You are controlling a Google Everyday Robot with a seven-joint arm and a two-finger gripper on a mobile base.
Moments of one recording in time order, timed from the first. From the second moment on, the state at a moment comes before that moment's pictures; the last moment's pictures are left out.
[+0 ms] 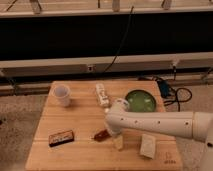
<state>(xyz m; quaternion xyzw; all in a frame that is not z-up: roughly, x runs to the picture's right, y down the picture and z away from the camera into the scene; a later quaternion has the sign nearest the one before) 0.032 0.265 0.811 -0.34 -0.11 -0.20 0.91</state>
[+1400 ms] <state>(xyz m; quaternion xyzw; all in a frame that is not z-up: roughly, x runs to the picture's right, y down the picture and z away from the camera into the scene) 0.033 0.254 0.802 -0.35 -0.12 -0.21 0.91</state>
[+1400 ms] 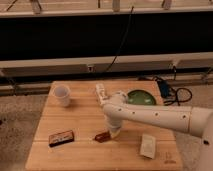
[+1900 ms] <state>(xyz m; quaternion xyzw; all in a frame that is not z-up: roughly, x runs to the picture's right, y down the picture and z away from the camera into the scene) 0.070 0.250 0.797 -0.34 -0.11 -0.20 0.91</state>
